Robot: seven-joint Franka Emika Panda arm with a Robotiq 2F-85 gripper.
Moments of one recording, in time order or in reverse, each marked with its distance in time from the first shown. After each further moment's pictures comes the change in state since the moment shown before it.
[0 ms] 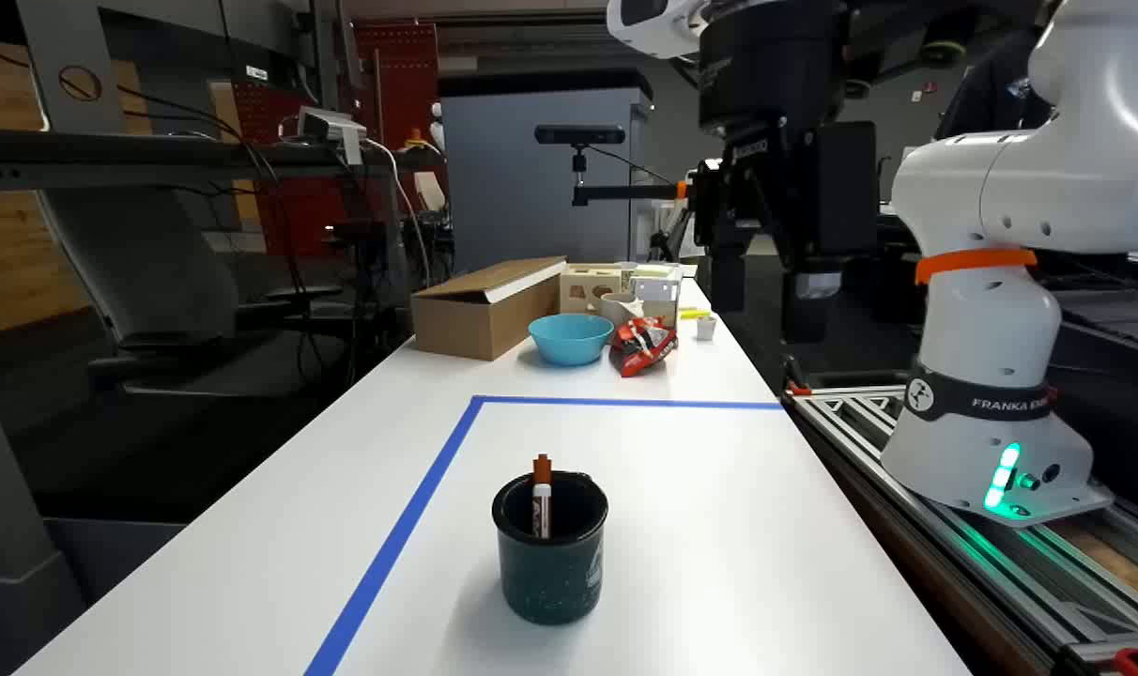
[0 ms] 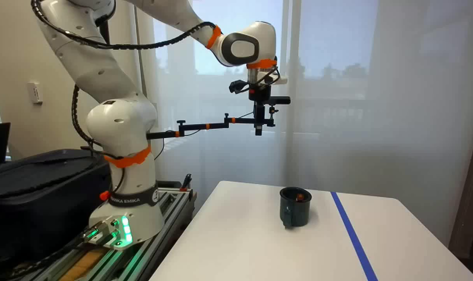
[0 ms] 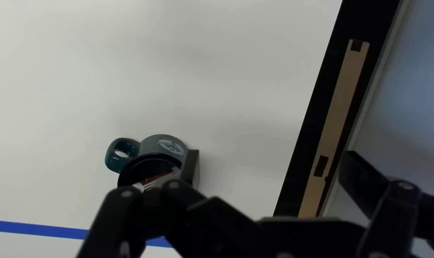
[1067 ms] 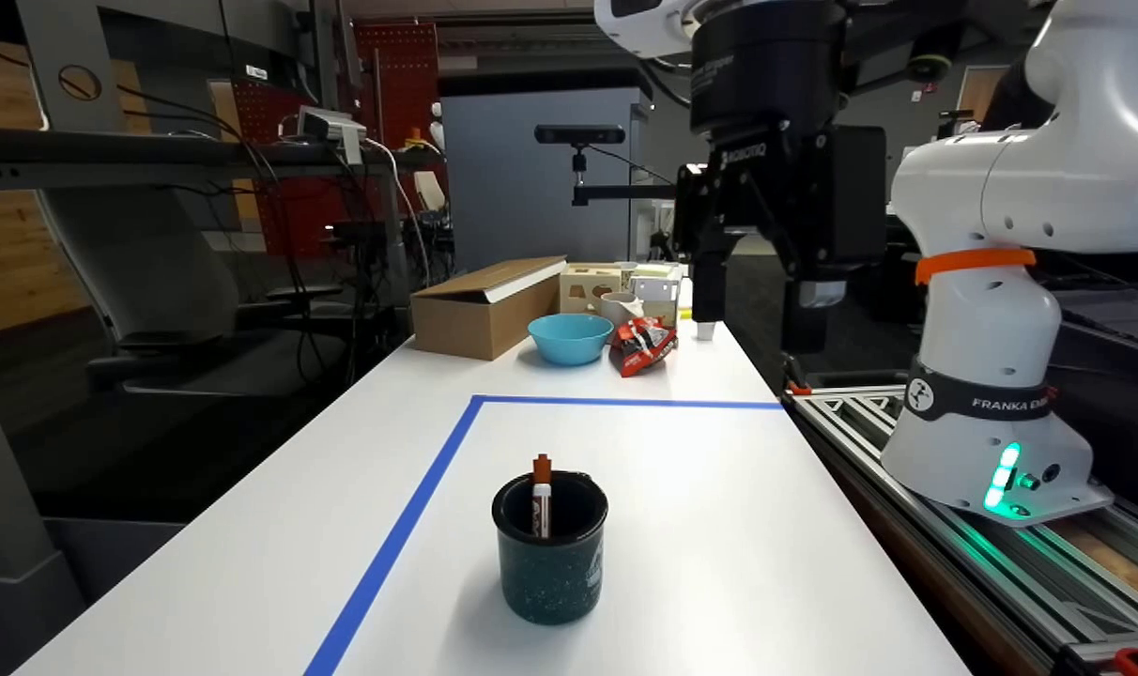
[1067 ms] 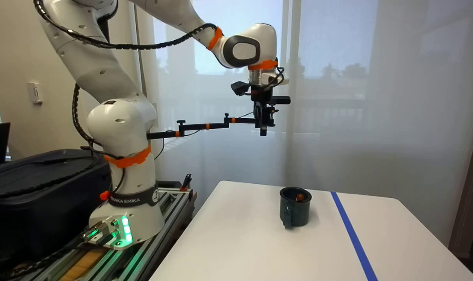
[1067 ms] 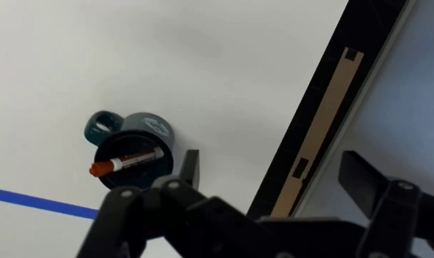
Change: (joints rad) arm 0.019 0.030 -0.006 0.007 -0.001 0.057 -0.135
